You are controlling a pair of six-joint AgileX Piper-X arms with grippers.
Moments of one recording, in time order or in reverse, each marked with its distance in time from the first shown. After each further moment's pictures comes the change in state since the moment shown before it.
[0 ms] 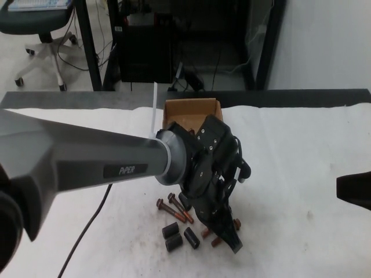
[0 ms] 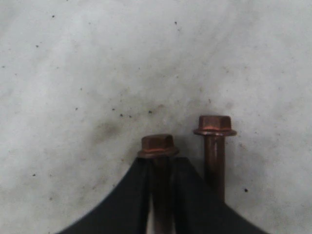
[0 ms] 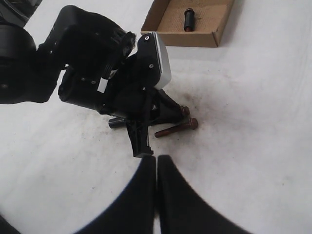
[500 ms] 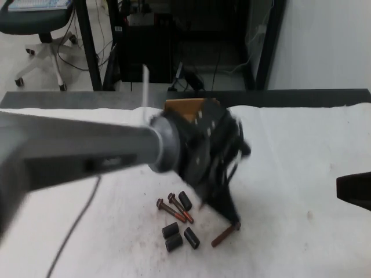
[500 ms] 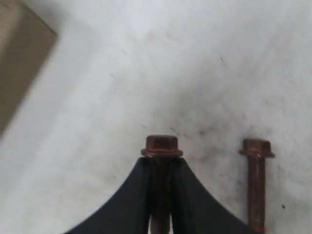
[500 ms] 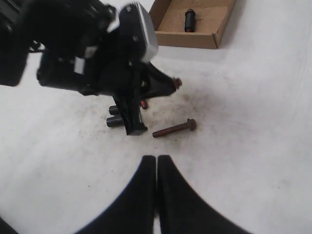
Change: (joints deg) left arm 0.0 -5.1 0.0 -1.6 -7.8 0.0; right arm 0.0 0.0 0.0 0.0 0.0 -2.1
